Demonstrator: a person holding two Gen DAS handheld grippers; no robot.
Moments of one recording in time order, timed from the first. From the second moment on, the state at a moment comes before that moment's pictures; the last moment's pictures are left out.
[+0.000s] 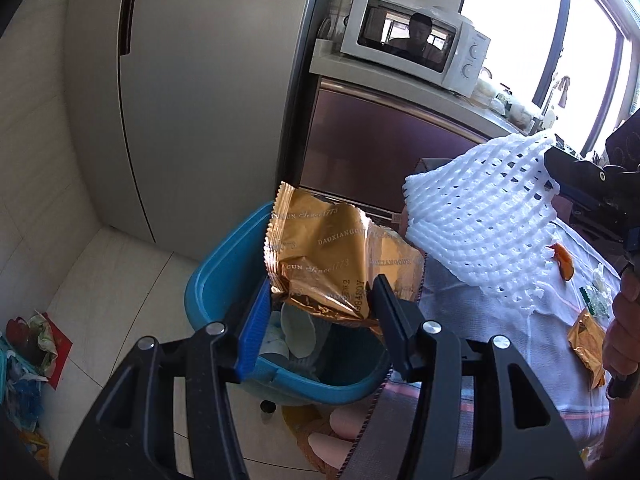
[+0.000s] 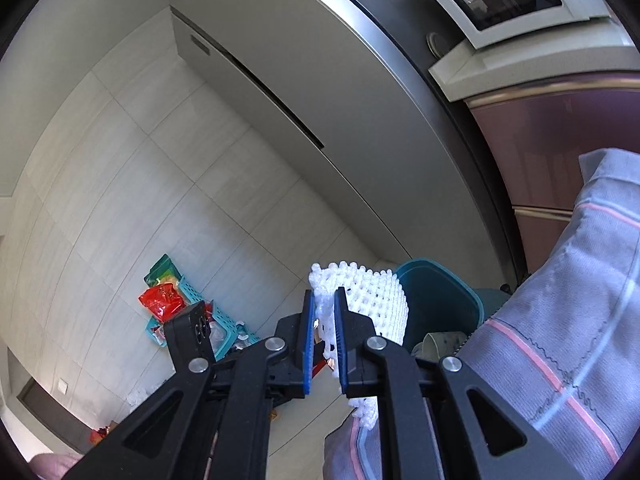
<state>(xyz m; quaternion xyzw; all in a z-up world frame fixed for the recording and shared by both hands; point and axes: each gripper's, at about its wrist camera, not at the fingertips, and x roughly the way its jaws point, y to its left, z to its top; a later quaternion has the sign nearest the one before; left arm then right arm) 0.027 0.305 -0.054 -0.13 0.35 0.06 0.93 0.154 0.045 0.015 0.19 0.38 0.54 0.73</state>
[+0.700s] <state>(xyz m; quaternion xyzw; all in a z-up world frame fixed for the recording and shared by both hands) 0.081 0.316 -0.111 -0.14 0.41 0.08 0.90 0.187 0.107 -0.052 0.14 0.47 0.45 0.75</state>
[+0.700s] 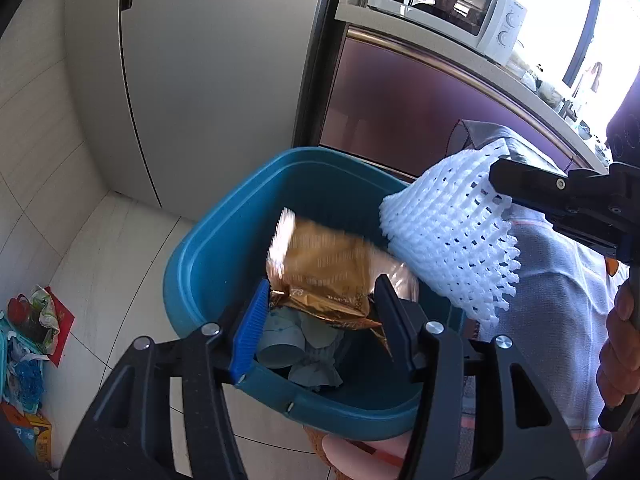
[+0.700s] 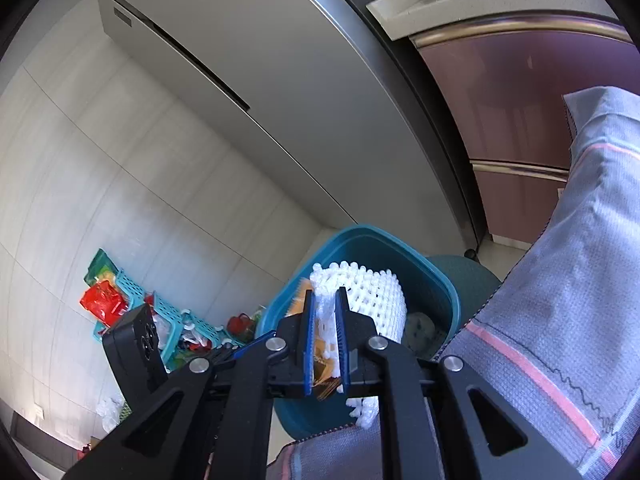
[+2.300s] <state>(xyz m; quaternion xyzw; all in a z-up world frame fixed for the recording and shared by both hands) 0.059 0.036 -0.057 -0.04 0.37 -0.29 0.88 0.076 -0.249 -0.032 0.21 0.39 0.19 0.88</state>
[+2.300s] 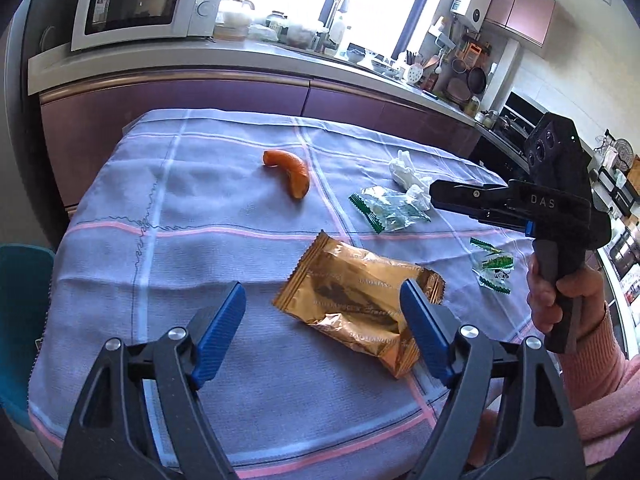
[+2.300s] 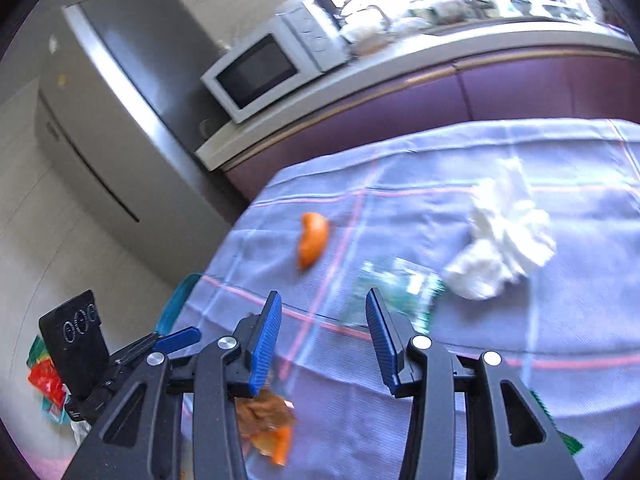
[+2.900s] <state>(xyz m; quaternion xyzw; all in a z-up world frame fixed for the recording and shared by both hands) 0.061 -0.010 -0.076 0.00 0.41 -0.31 0.86 0.098 -0.267 -0.068 0.25 0.42 0.14 0.86</state>
